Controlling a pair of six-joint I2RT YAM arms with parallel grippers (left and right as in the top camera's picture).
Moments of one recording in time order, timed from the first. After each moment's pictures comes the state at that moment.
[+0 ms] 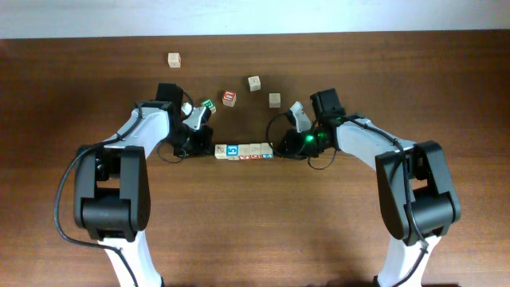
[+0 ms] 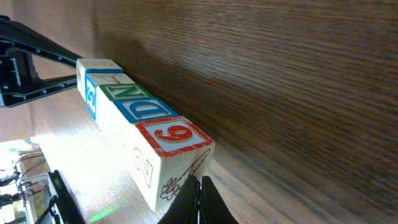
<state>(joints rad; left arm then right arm) -0.08 2.07 1.35 -0.77 0.53 -0.02 0.27 2.03 1.21 -0.41 -0.75 0.22</state>
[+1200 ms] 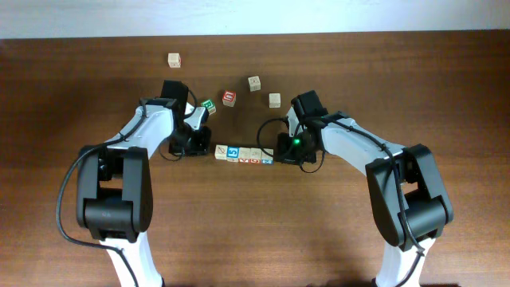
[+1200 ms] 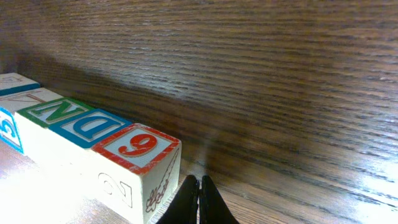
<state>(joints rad) -0.10 2.07 1.39 -0.81 0.29 -0.02 0.36 2.02 1.26 -0.56 -0.43 0.41</state>
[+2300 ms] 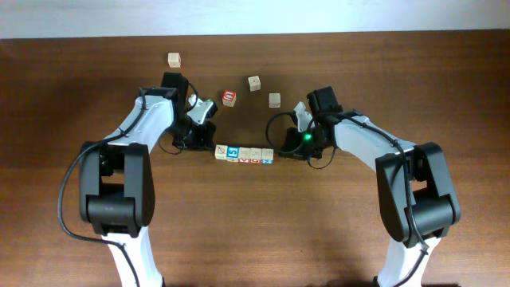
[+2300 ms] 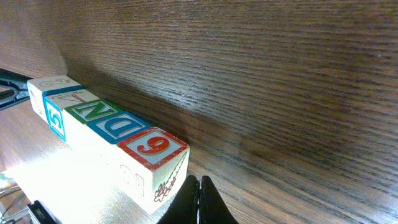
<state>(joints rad) -0.10 2.11 1.50 -0.94 0.45 0.14 0.28 2.02 1.24 -0.51 -0.59 0.33</state>
